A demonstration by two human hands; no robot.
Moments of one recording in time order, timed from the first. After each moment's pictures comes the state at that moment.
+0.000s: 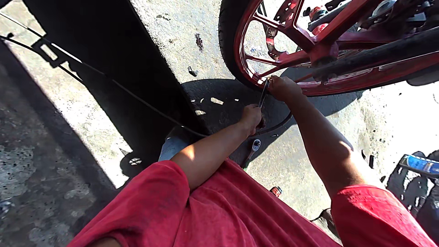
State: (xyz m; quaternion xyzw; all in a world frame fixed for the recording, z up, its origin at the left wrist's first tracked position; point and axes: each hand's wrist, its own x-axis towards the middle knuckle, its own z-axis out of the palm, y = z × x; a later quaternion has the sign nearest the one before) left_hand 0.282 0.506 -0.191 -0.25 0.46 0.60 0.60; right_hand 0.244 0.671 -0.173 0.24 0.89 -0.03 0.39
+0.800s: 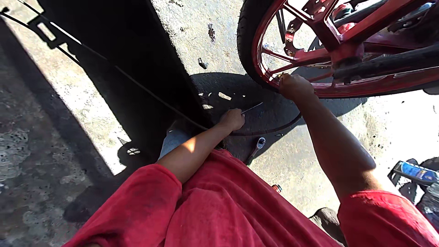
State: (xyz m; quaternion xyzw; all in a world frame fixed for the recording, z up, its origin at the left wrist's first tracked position) left_hand 0.266 0.418 -0.249 0.14 0.76 0.28 0.57; right_hand 0.235 0.645 -0.168 0.26 0.88 0.04 0.39
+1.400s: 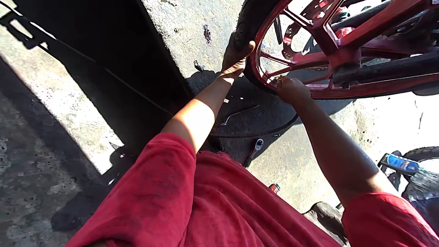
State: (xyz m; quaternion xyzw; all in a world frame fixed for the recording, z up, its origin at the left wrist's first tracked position) left_hand 0.116 0.482 -0.247 0.04 0.56 0.81 0.18; right_hand 0.238 0.649 -0.171 0.29 0.88 0.01 0.38
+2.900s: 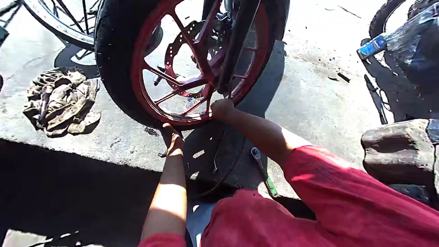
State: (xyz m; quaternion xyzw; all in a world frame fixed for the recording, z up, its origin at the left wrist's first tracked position) left_hand 0.127 0.475 -0.249 0.04 0.64 0.72 0.26; right_hand 0.253 0.636 -0.170 0.37 0.88 -0.15 0.24
